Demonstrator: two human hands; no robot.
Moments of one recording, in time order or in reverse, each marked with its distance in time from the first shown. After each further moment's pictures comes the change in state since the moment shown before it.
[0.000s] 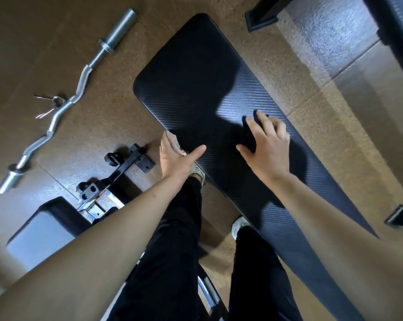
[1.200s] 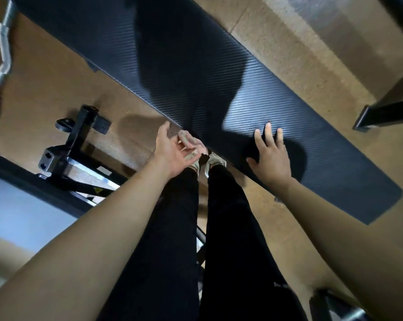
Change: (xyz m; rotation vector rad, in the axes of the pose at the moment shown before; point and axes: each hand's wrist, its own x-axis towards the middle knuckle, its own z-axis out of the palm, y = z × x) left_hand -0.188 -0.113 0.131 -0.652 -0.445 -0.651; right_hand -0.318 0.185 0.055 -0.083 -0.381 0.315
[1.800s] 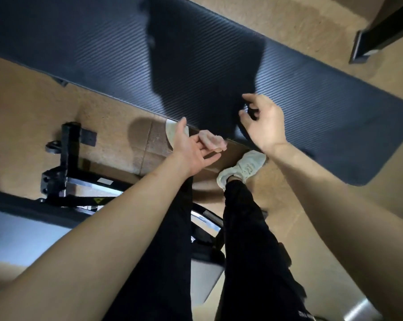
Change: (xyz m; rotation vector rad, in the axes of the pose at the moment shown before) left_hand -0.005 -0.106 0.047 0.283 -0.022 -0.164; right_hand -0.029 0.027 0.026 0.814 0.417 0.140
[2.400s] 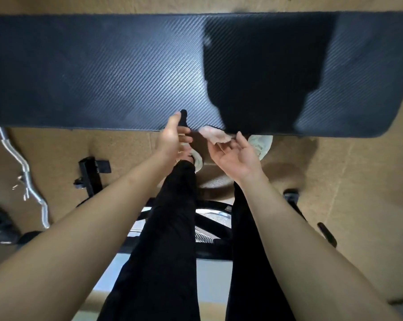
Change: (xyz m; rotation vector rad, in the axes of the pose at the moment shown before) left_hand -0.001 -0.026 0.046 0.983 0.370 0.355; right_hand -0.097 0.060 0.049 2.292 0.016 1.143
